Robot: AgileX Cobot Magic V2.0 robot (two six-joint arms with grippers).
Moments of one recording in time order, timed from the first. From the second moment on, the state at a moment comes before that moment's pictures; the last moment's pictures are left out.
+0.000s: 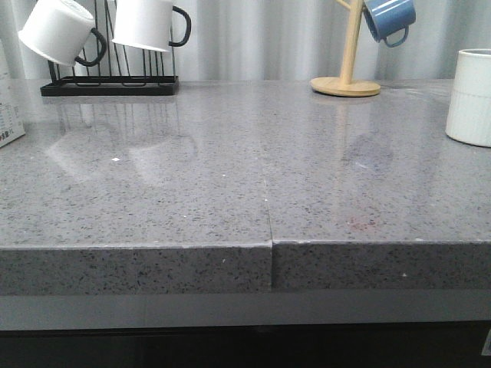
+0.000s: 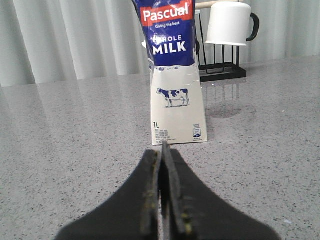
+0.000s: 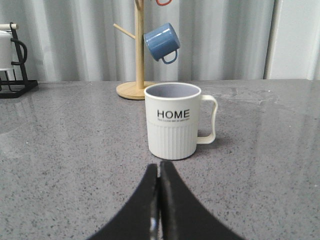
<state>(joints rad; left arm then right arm) -0.02 0.00 -0.01 0.12 0.08 -0.10 0.03 0.02 -0.13 -0.03 0.15 0.08</state>
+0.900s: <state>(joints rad) -0.02 0.00 -0.01 0.12 0.08 -0.10 0.03 0.59 -0.44 -0.03 0.28 0.08</state>
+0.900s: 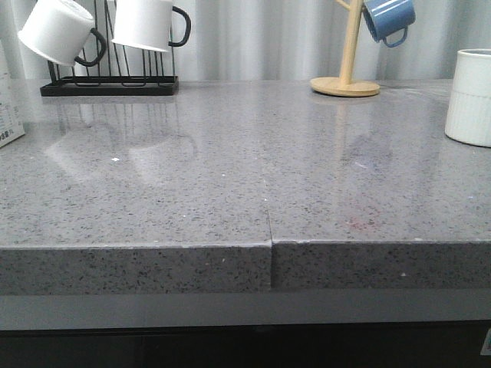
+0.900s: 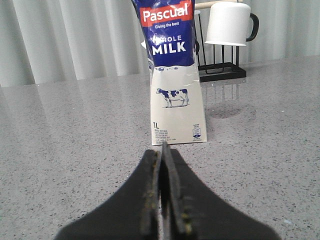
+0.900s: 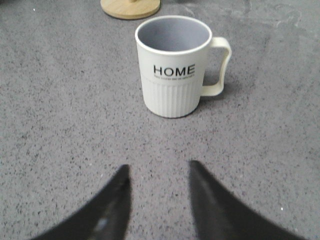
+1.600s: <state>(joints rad) -0.02 0.00 -0.01 0.12 0.08 -0.10 -0.15 0.95 -0.44 -0.03 -0.16 0.08</state>
